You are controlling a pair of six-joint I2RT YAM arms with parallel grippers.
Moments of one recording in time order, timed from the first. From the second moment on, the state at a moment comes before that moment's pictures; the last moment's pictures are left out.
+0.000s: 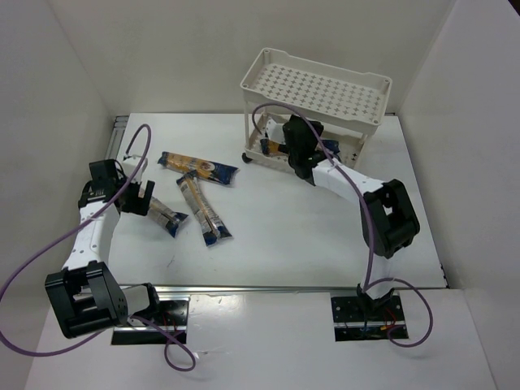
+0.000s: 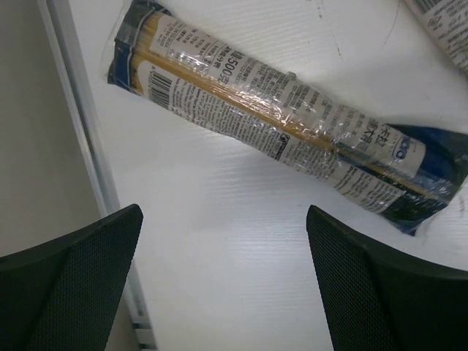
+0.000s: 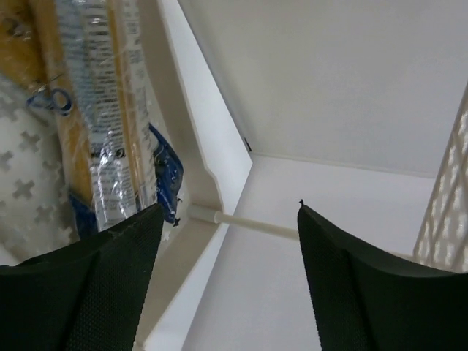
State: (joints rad) left arm 0.30 1.21 0.88 -0.53 0.10 0.45; right arm 0.51 1.83 1.33 0.09 0.62 -1.05
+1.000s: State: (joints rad) left arm 0.27 1.96 1.35 -0.85 0.17 -0.17; right arm 0.79 1.53 1.20 -0.22 0.58 -0.52
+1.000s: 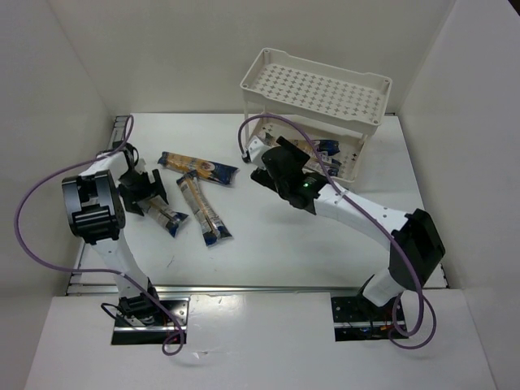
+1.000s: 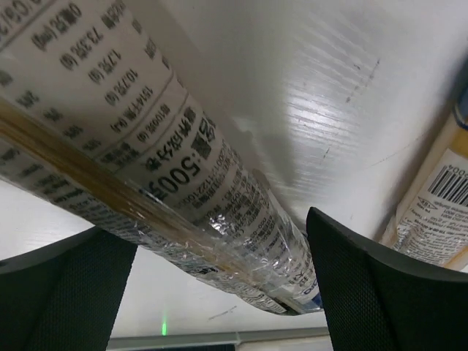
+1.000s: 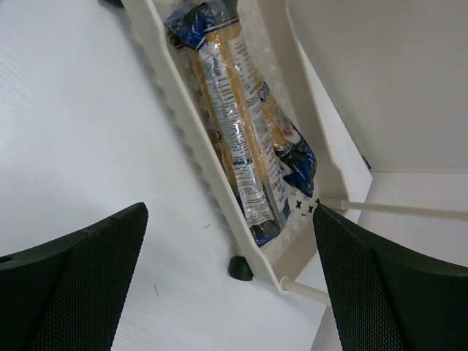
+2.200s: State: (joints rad) left arm -0.01 1.65 1.72 -0.50 -0.29 0.76; right arm 0.79 1.26 1.48 -0.08 0.63 -0.66
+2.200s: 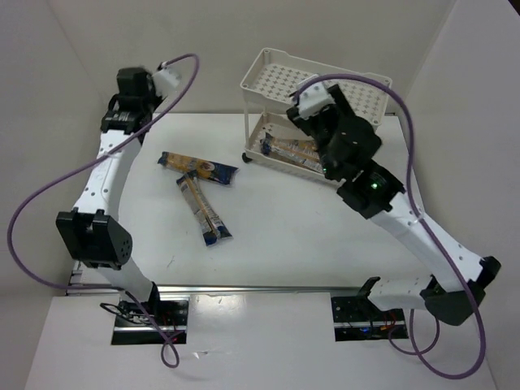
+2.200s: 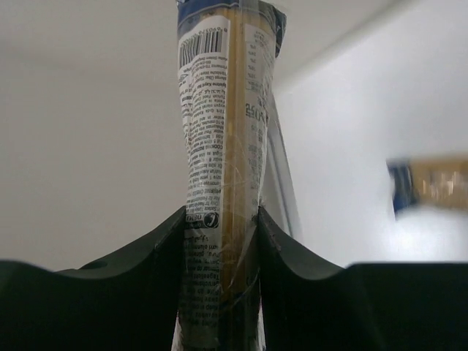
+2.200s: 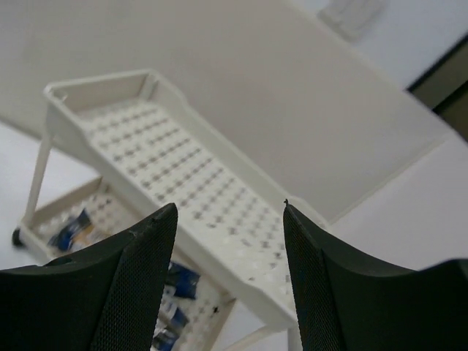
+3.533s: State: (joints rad) left arm -0.62 2.31 2.58 -0.03 0.51 1.31; right arm 0.28 0.71 1.11 0.11 0.58 -0.72
